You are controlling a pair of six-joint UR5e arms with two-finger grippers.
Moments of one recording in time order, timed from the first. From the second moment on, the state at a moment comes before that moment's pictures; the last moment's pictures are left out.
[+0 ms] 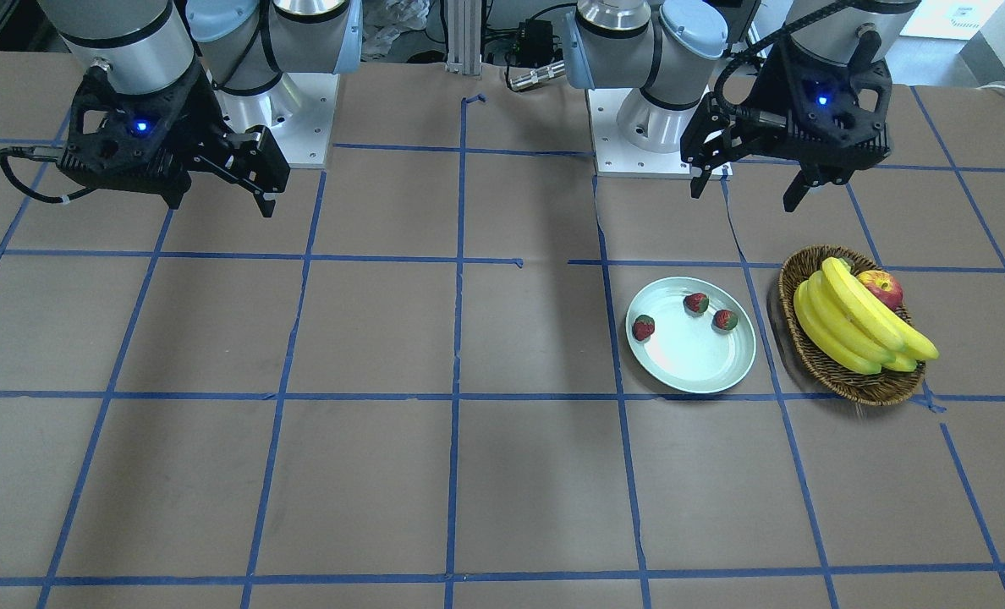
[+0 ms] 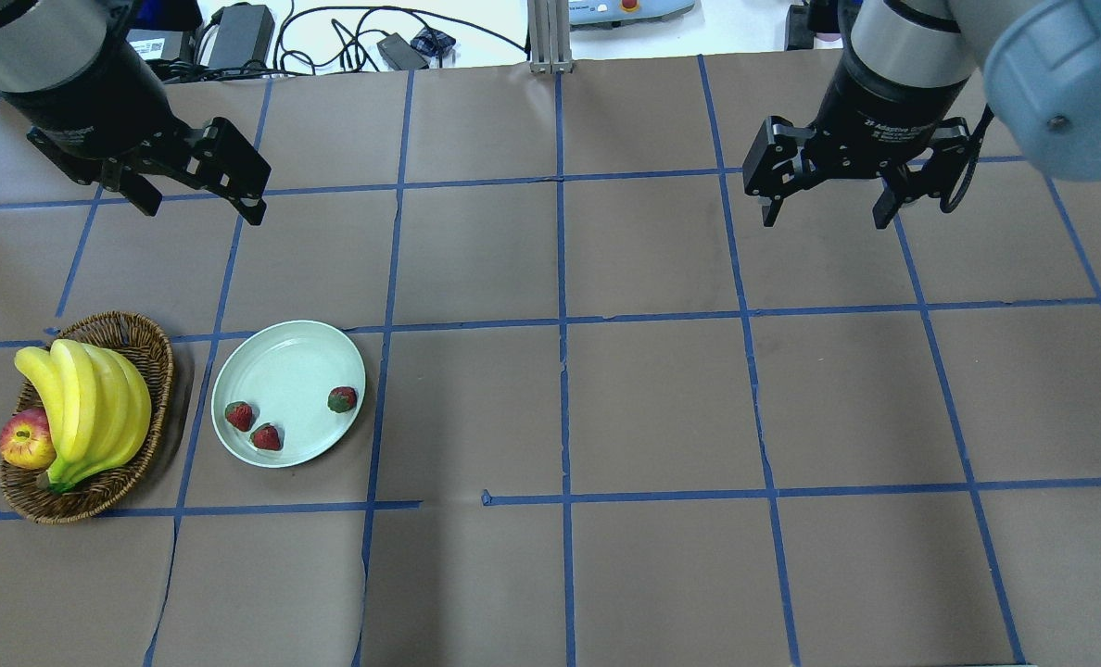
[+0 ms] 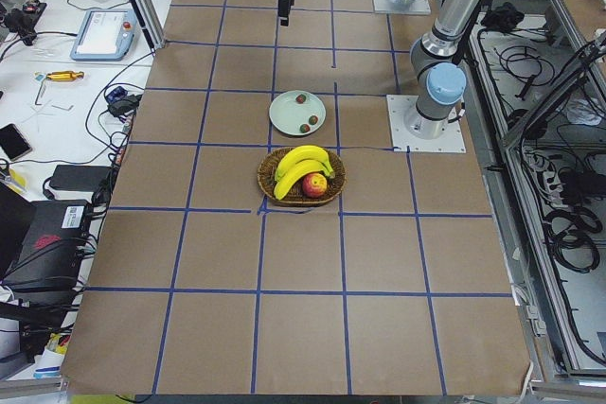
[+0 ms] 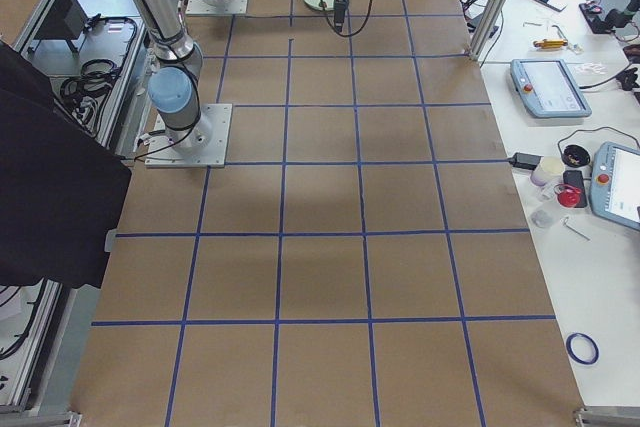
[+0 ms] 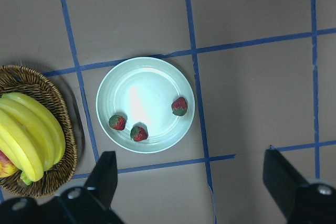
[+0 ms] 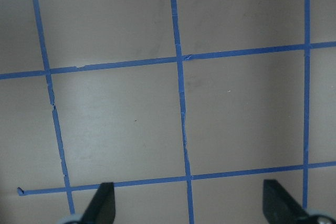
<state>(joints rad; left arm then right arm) -1.49 -1.52 -1.53 -1.63 1.56 0.24 1.60 -1.58 1.57 -1.54 -1.58 0.11</state>
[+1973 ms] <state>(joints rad) -1.56 -1.63 -1.46 -1.59 1.58 0.05 1.60 -1.58 1.57 -1.54 -1.57 0.11</state>
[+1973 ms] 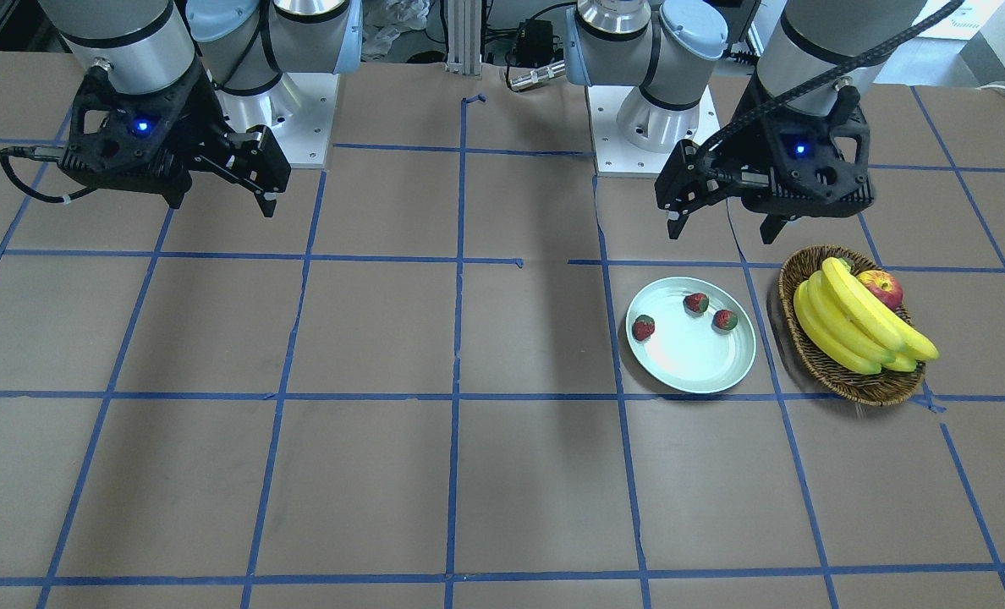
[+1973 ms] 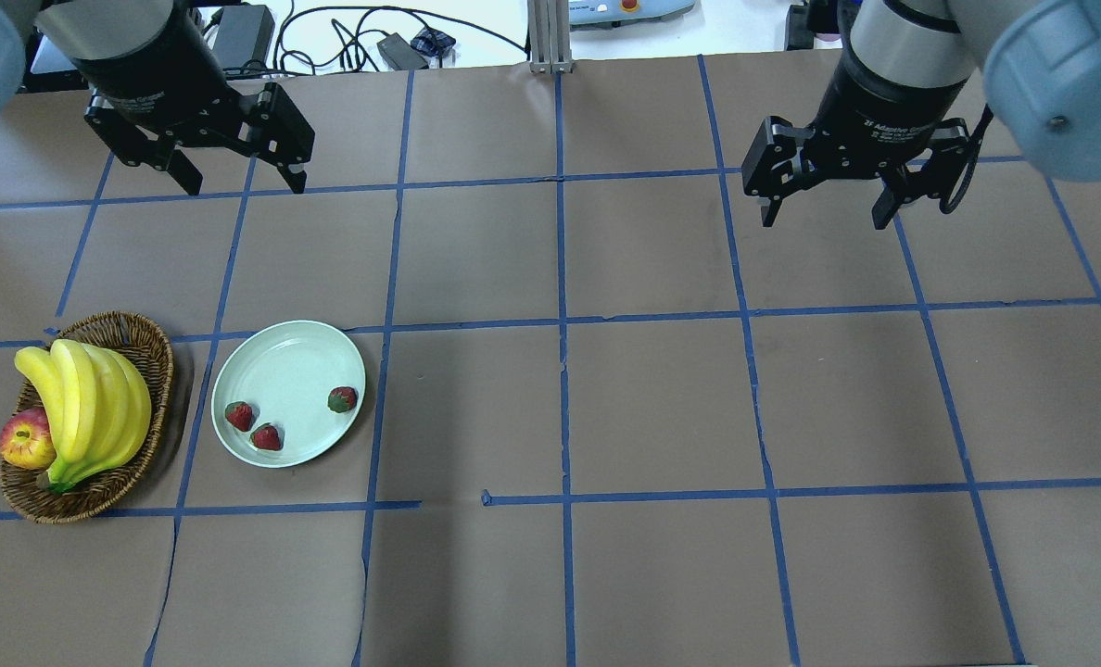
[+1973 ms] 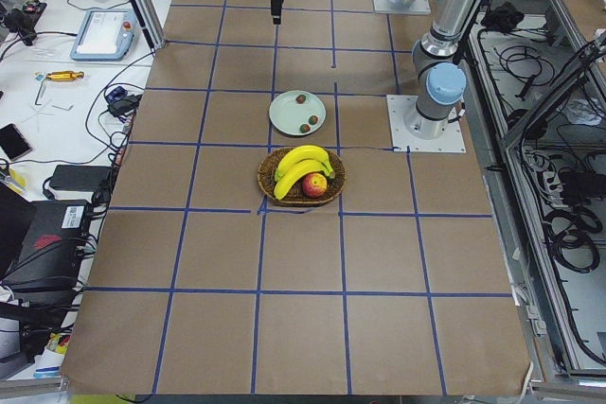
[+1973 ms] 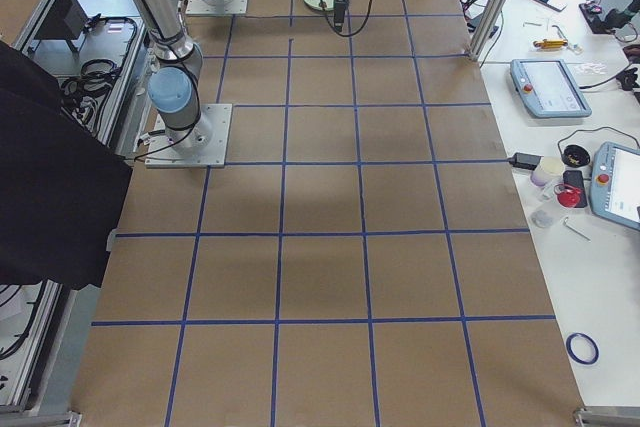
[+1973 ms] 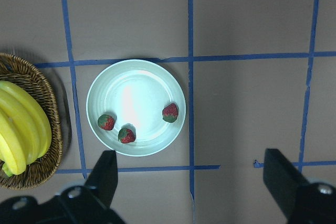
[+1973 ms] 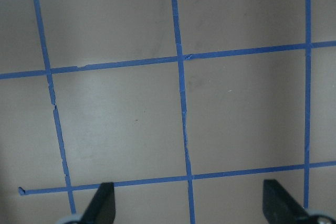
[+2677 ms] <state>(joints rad) -1.59 -1.63 -1.47 -1.59 1.58 0.04 1.60 -1.58 1.57 -1.54 -1.57 0.11</state>
